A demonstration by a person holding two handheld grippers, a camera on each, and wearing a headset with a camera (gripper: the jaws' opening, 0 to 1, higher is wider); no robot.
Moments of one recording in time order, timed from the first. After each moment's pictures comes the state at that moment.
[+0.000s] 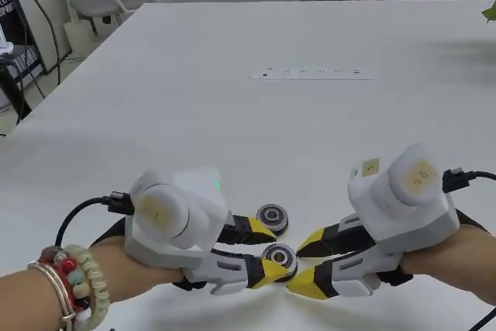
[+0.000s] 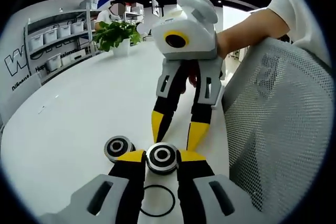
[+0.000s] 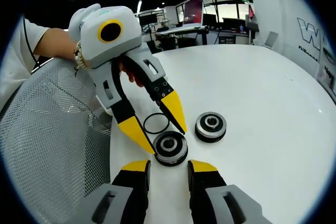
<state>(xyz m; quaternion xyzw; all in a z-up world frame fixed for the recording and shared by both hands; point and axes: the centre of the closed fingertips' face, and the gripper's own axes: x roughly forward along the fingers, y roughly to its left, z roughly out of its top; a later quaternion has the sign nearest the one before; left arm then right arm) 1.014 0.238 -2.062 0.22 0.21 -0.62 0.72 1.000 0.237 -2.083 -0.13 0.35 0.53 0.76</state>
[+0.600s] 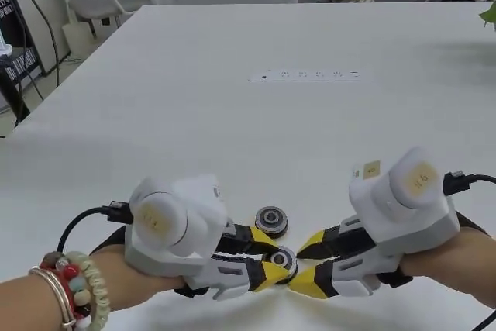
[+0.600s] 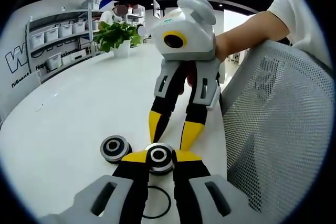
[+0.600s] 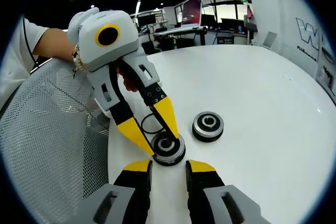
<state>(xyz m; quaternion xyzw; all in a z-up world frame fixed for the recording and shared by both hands) 1.010 0.236 -2.064 0.20 0.20 -0.63 0.72 1.003 0.236 -2.083 -0.13 0.35 0.52 0.77</state>
